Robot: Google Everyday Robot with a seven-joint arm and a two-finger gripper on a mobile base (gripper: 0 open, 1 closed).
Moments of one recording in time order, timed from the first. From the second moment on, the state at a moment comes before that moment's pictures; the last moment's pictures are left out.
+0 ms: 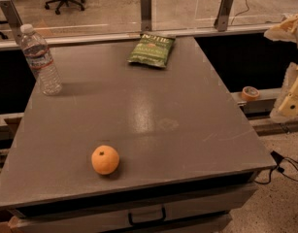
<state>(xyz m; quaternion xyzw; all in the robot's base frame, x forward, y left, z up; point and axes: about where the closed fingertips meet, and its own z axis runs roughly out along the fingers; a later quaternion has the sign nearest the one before) 0.454 -0.231 1.002 -0.61 0.75 -0.01 0.24</state>
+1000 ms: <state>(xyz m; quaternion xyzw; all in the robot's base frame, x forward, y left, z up) 0.518 -0.191 0.976 -0.62 0.74 0.02 0.28</state>
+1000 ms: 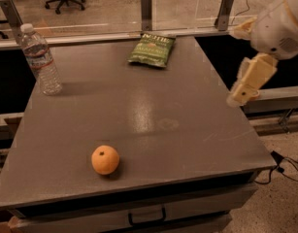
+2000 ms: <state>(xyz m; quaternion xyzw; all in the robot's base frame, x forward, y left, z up) 0.605 -0.145 0.976 -0.57 0.73 0.02 0.38</state>
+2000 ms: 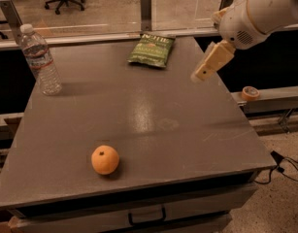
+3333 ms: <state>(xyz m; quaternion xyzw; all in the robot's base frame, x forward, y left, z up) 0.802 -0.044 0.892 -0.35 0.79 0.15 0.49</state>
